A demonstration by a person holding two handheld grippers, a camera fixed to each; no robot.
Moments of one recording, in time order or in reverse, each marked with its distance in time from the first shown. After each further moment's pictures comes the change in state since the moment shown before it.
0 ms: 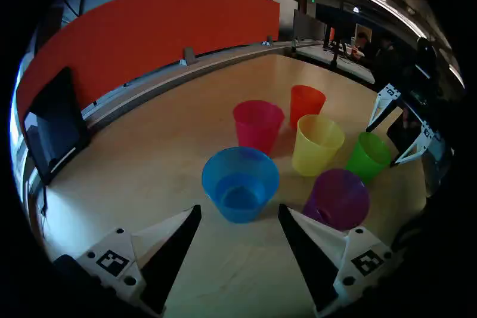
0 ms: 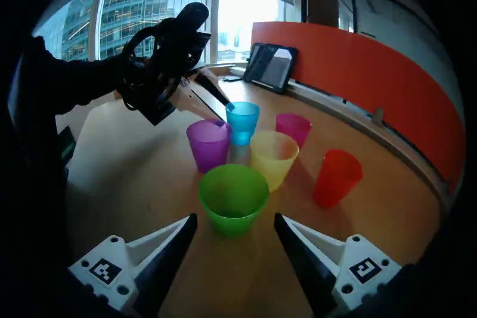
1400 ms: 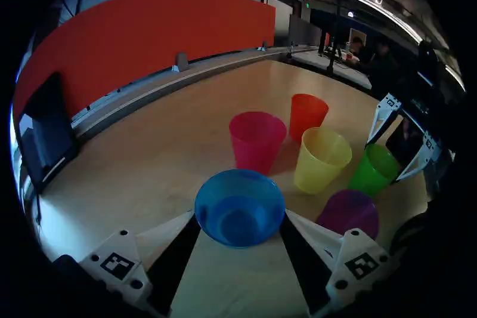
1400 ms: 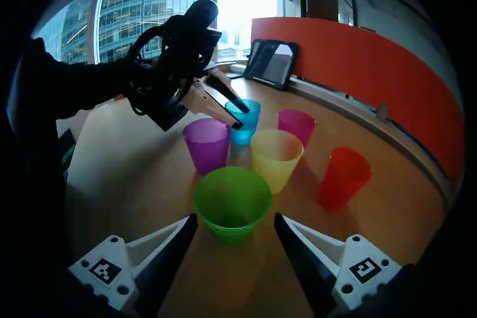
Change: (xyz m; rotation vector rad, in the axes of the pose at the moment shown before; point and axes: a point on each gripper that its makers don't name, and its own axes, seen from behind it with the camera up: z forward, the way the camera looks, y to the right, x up) left arm 0.020 0.003 0.030 -0.036 0.043 0.007; right arm 0.001 -0.001 0.016 0.018 -0.010 0.022
